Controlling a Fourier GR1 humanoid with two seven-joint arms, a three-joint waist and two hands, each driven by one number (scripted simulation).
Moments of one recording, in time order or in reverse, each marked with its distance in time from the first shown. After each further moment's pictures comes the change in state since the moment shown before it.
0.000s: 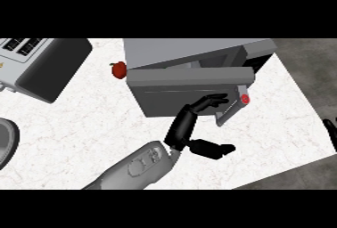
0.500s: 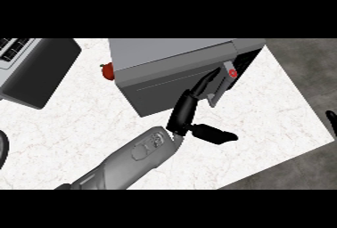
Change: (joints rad) left arm -0.121 -0.002 0.024 0.083 0.113 0.049 -0.060; right arm -0.063 -0.042 0.001 -0.011 -0.079 0.026 0.048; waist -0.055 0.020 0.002
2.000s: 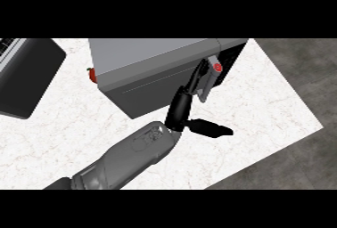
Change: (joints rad) left arm -0.053 0.013 -0.054 0.091 0.190 0.059 -0.222; right arm -0.141 -0.121 -0.027 0.028 -0.180 0.017 0.123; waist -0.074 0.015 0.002
